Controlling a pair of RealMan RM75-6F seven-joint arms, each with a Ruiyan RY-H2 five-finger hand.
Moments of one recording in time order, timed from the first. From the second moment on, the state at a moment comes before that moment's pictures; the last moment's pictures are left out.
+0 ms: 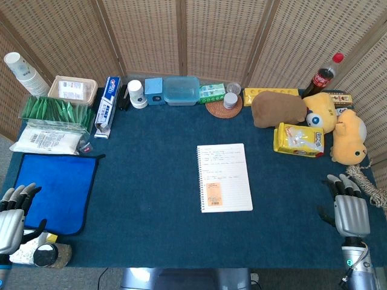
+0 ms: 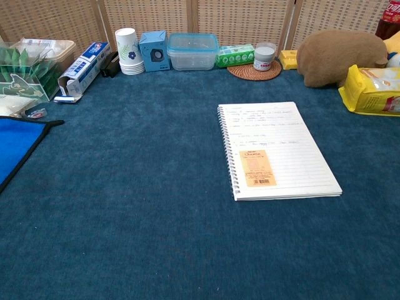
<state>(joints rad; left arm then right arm) 0.00 -1.14 0.01 -1.74 1.45 1.48 0.13 0.10 -1.30 0.12 -1.55 -1.38 1.46 -0.20</state>
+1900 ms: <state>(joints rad) -0.06 -1.08 -0.05 -1.79 1.48 1.48 0.10 0.25 -1.56 0.05 -1.39 -1.49 1.30 -0.30</state>
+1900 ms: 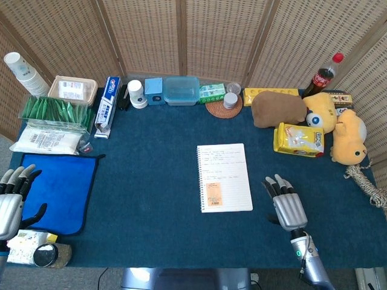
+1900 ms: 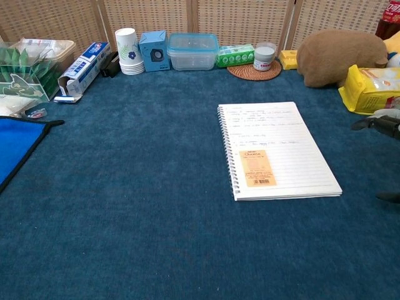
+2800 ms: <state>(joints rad) -0.05 -1.09 -0.04 -1.72 1.46 1.49 0.03 0.31 -1.66 0.07 -1.29 -1.47 1.25 -0.33</state>
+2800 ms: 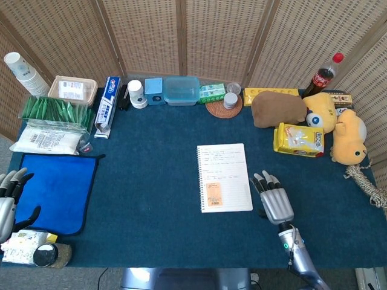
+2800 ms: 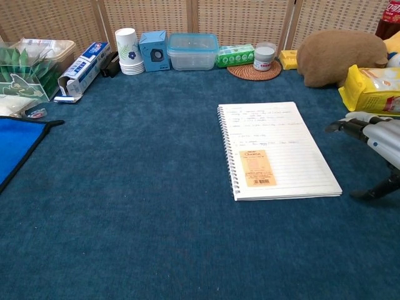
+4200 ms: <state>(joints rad) -0.03 -1.10 -0.03 -1.68 1.46 1.51 -0.02 0.39 -1.74 0.13 -1.30 -1.47 1.26 -0.26</state>
